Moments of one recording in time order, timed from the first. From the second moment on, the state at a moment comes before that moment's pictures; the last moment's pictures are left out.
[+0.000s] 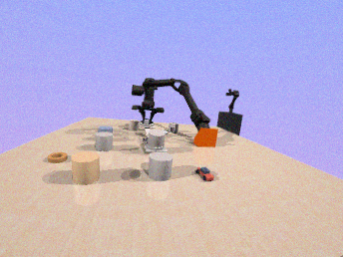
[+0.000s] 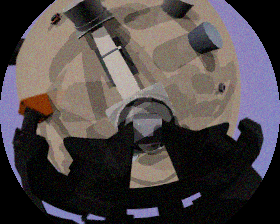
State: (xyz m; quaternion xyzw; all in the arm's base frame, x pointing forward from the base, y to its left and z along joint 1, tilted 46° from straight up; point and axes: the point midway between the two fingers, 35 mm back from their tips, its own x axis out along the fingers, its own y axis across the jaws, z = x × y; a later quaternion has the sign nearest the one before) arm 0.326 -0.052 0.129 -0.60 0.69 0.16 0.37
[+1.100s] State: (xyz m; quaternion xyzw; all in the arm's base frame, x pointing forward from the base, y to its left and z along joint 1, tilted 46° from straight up) arm 0.310 -0.024 0.198 -0.63 0.65 0.18 0.37
